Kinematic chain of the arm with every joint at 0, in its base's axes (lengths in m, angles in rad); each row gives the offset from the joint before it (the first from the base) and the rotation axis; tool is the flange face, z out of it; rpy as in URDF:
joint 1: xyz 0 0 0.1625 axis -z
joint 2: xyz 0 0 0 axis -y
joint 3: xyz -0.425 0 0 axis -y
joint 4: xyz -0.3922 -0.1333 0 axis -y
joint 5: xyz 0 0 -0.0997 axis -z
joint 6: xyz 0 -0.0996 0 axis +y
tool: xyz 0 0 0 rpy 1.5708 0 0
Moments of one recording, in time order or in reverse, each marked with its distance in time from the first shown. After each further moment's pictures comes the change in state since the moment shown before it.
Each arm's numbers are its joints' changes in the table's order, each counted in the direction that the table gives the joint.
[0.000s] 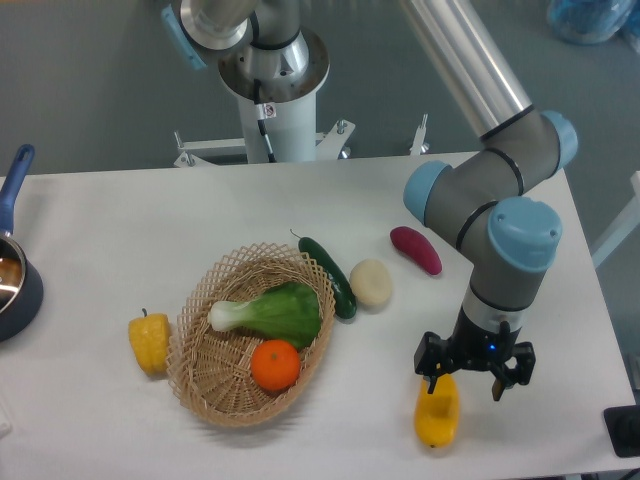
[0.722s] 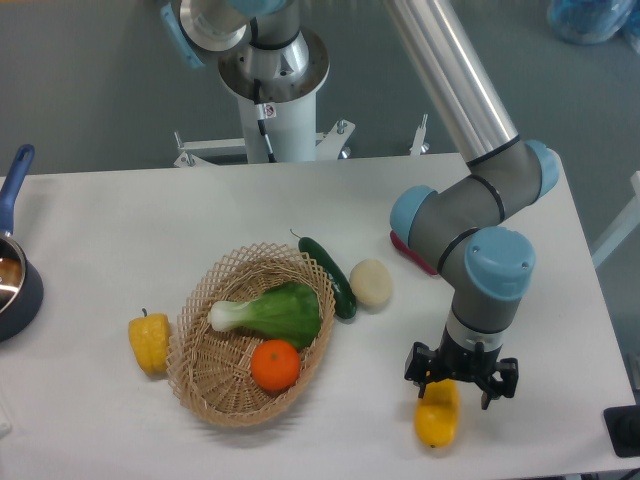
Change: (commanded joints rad) arm 0.031 -0.018 -0.031 0.006 0.103 -0.042
